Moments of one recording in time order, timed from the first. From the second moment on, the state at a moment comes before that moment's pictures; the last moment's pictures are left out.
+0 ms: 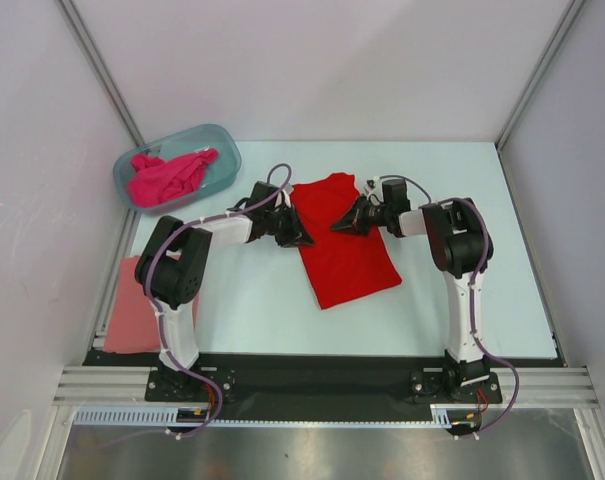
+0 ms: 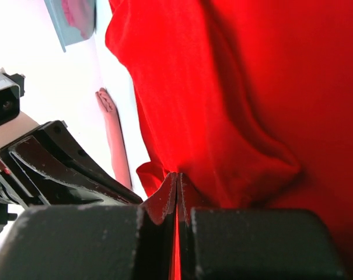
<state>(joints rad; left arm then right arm) -0.43 1.95 1.17 -0.07 0.50 -0.70 0.25 2.27 1.29 0.35 -0.88 0.91</state>
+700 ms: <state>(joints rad) -0.42 2.04 1.22 -0.07 0.51 -0.70 0.08 2.07 1.27 0.12 -0.90 0.74</state>
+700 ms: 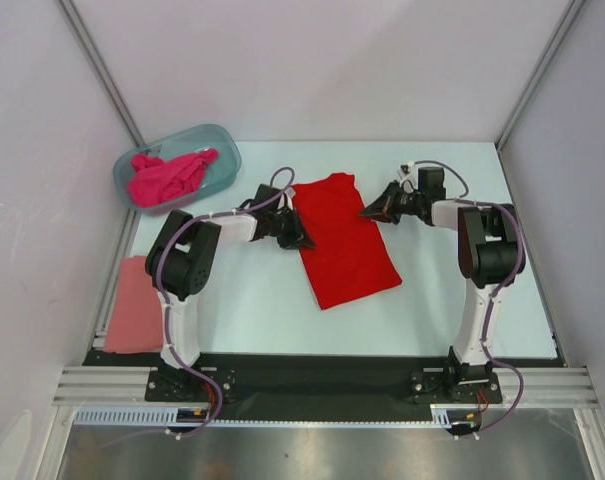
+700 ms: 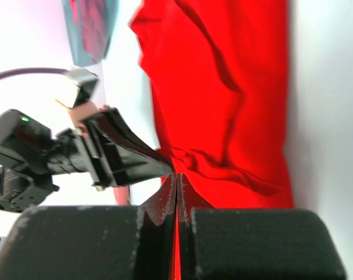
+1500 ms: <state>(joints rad) -0.38 1.75 1.21 -0.35 0.40 -0.45 0.02 2.00 1.35 -0.37 -0.62 0.54</state>
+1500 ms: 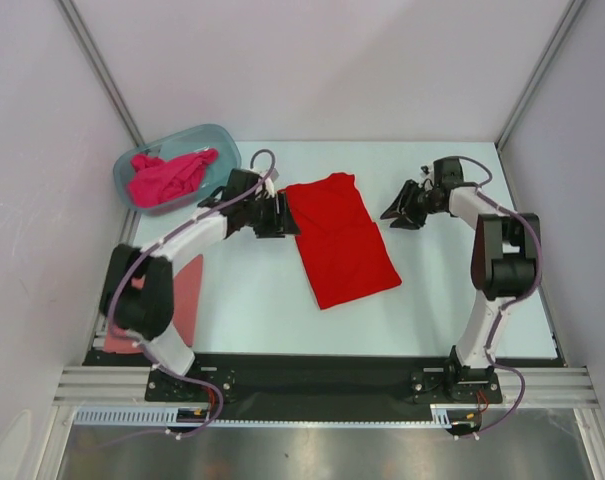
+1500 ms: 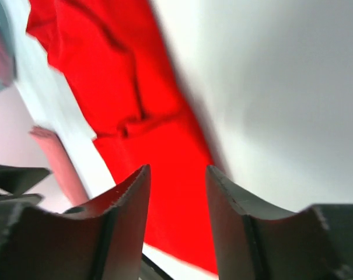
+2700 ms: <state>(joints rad) -0.56 1.09 0.76 -0.44 0.50 -0.51 0.26 1.30 0.55 -0.22 -0.51 0.81</state>
